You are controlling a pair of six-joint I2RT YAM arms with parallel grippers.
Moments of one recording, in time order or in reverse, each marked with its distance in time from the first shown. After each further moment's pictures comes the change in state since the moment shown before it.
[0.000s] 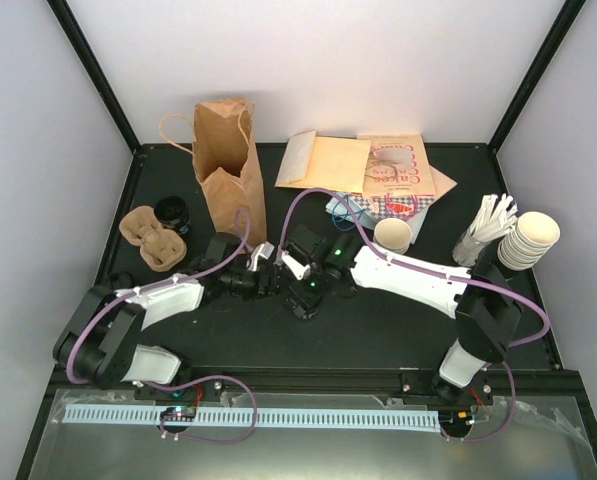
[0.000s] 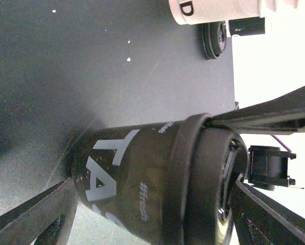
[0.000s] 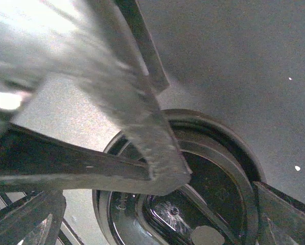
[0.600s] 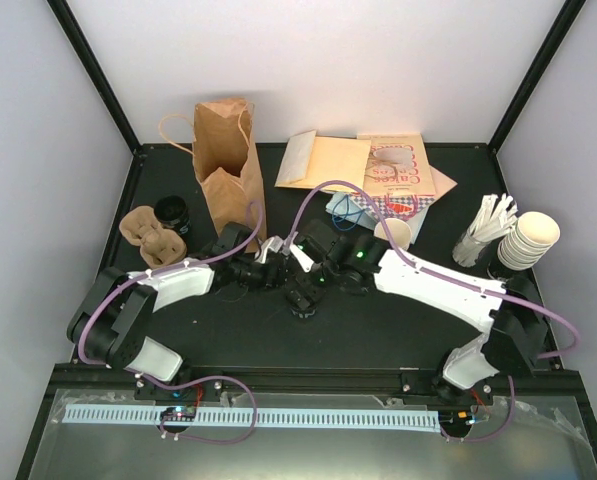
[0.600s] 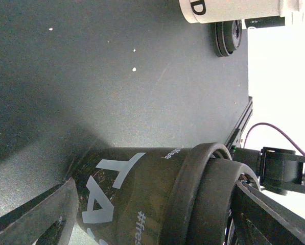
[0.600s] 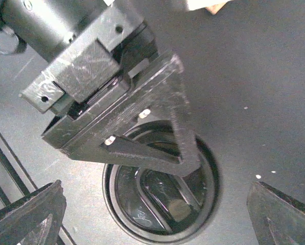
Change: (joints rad) left arm -0.031 0.156 0.154 -0.126 -0.032 0.077; right arm -0.002 -0.123 -0.032 0.054 0.049 -0.003
